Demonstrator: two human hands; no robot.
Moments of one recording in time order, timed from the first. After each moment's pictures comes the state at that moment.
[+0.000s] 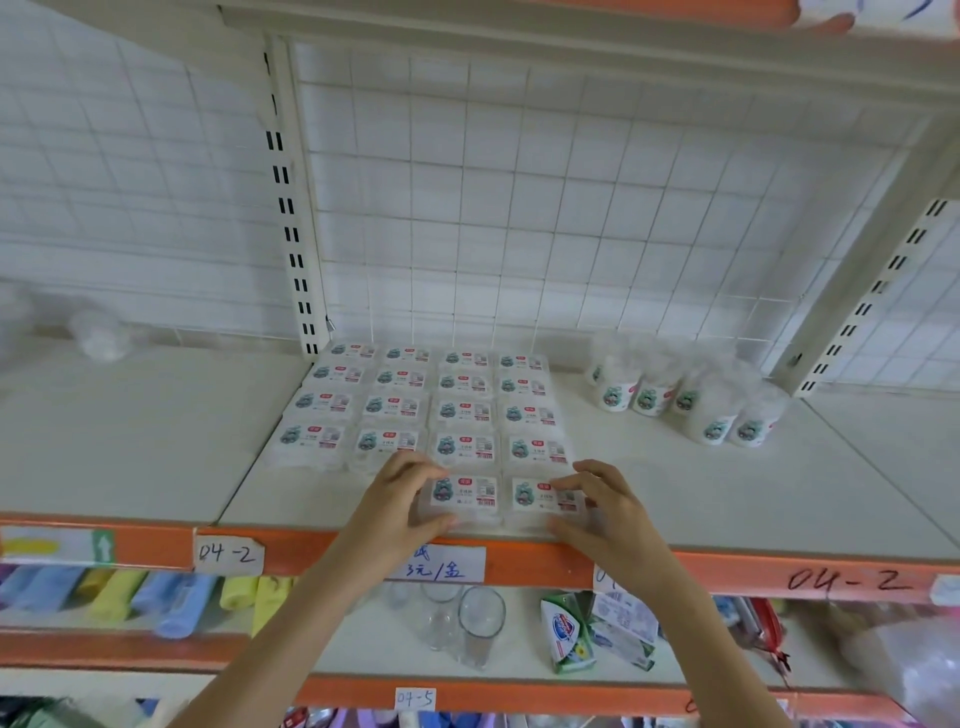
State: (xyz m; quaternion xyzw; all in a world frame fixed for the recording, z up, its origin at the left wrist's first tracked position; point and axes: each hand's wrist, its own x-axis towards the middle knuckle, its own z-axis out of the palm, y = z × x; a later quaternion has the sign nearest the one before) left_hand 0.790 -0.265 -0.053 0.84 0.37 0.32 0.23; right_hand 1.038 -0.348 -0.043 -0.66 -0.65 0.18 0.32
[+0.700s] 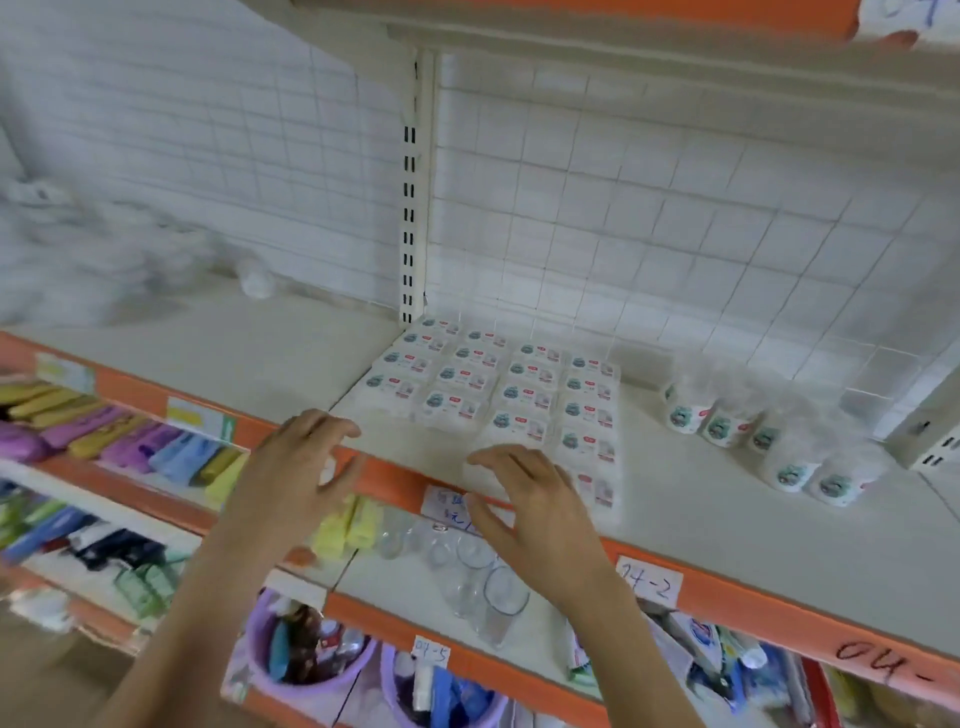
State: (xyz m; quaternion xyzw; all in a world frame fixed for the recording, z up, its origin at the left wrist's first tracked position) left_hand 0.698 -0.338 -0.018 0.76 0.57 0.30 -0.04; right_hand 0.943 -0.361 -0.006 -0.49 -0.82 0.05 0.29
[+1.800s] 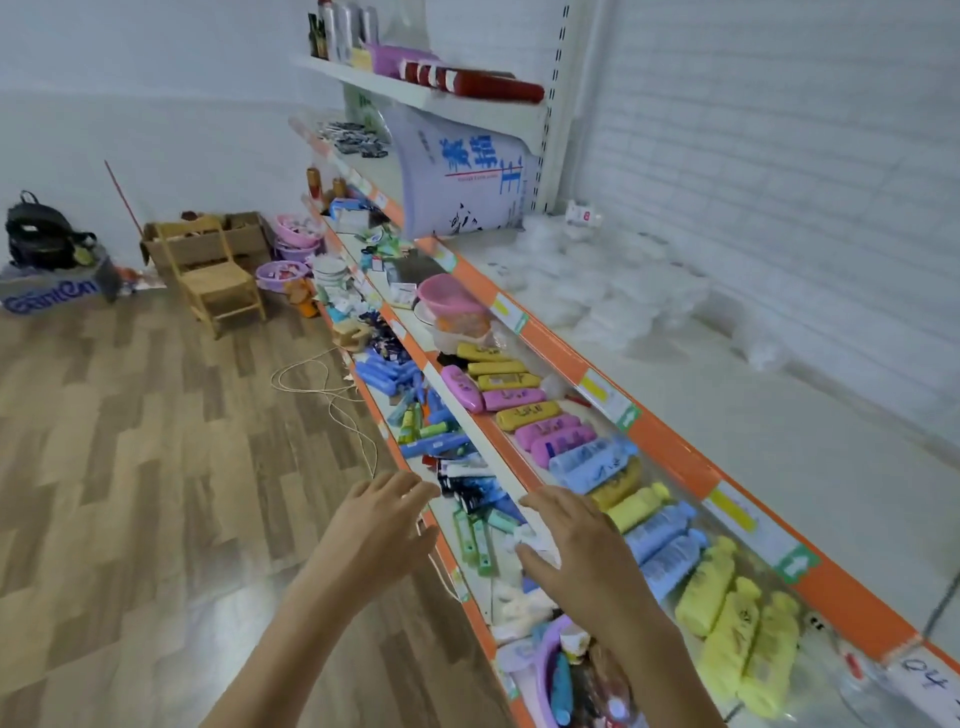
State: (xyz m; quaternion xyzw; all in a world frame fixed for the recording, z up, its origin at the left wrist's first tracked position) left_hand 0.319 -0.475 -0.076 0.56 0.81 0.14 -0.05; right_hand 0.500 -0.341 -0.059 -0.24 -0.95 0.16 0.11
